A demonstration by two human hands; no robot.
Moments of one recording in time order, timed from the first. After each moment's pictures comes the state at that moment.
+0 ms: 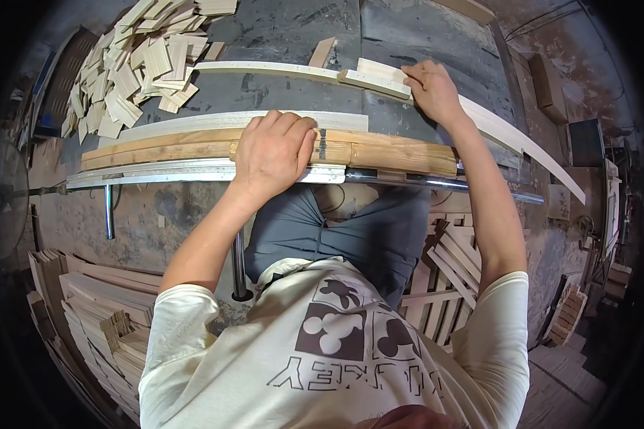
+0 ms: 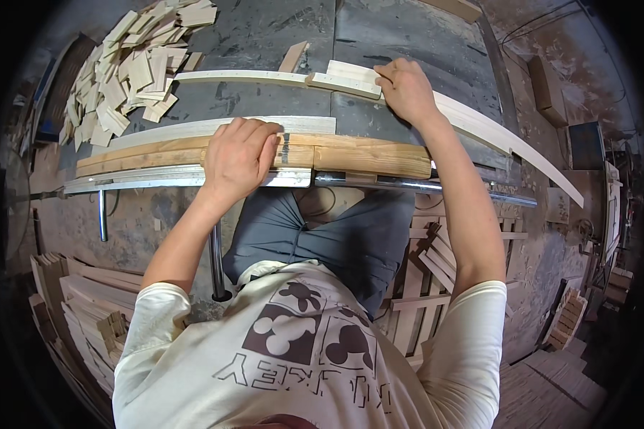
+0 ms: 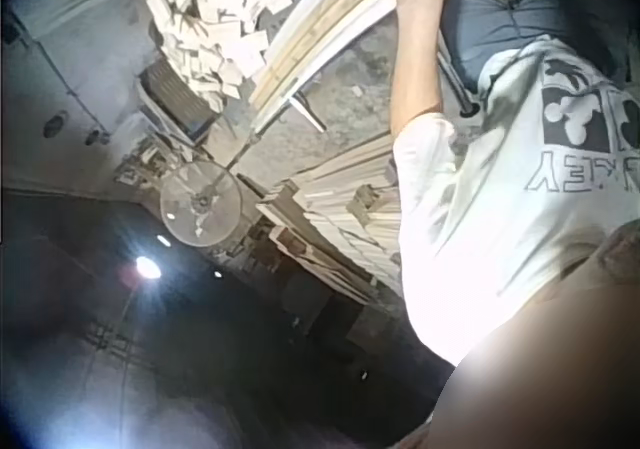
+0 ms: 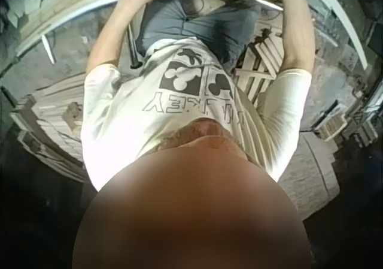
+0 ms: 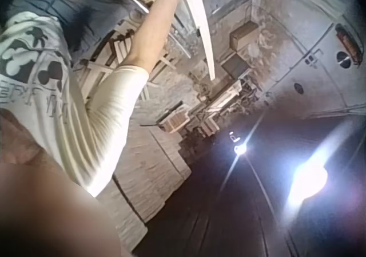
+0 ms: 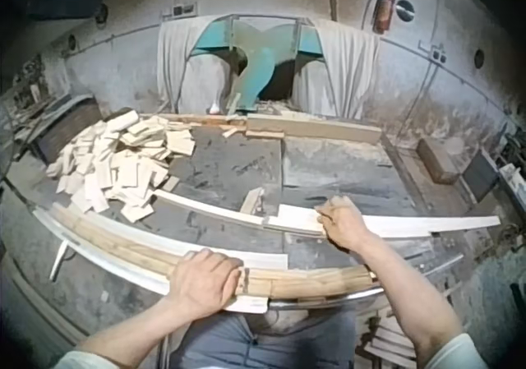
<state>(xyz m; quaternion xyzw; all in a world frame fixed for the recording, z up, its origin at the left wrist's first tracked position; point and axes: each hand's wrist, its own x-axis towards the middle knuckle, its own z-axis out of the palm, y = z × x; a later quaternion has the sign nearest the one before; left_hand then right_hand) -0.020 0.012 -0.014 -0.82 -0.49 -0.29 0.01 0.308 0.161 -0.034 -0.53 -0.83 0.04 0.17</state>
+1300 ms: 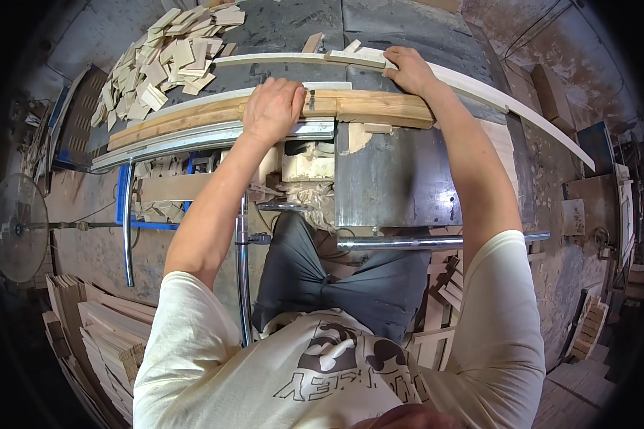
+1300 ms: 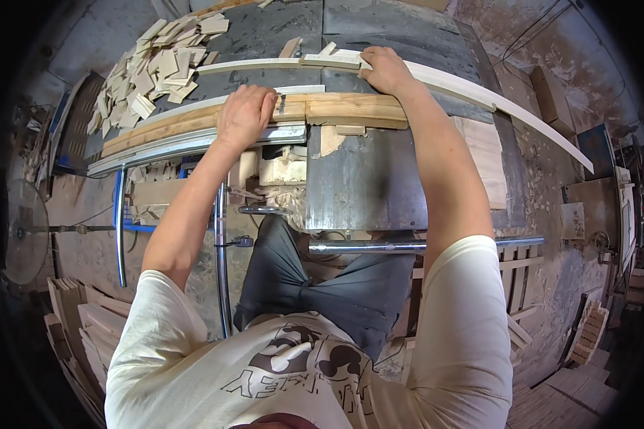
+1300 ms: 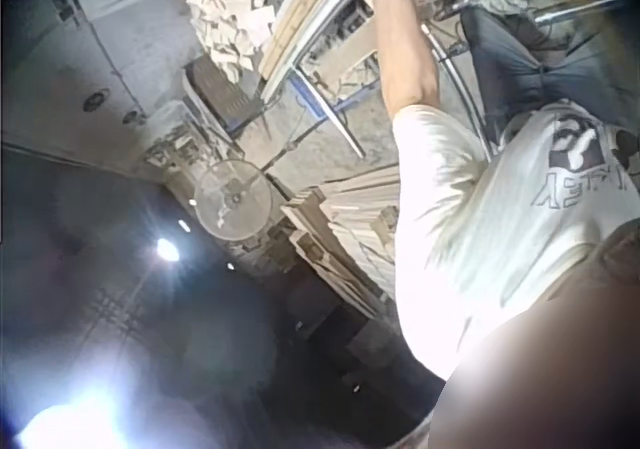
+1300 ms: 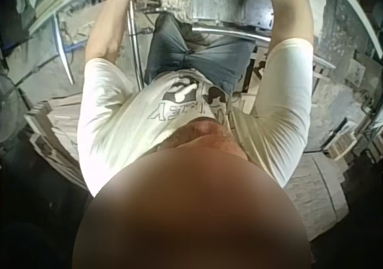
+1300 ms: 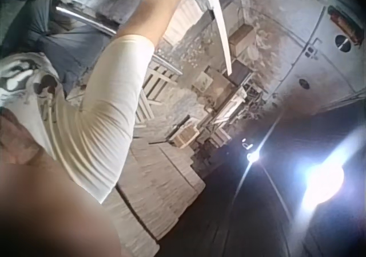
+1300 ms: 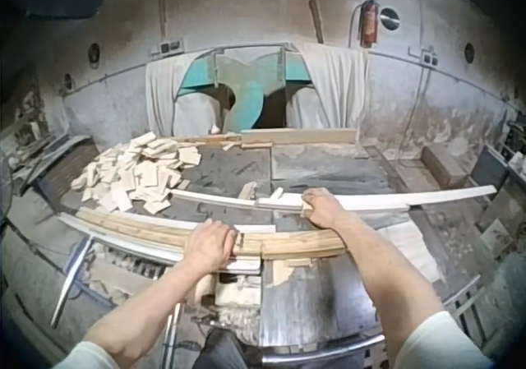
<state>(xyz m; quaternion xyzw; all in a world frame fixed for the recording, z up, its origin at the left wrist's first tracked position) -0.006 0.075 -0.032 -0.80 -0.50 -0.29 0.13 0.326 0.200 -0.042 -0.53 -0.84 -0.01 0.15</state>
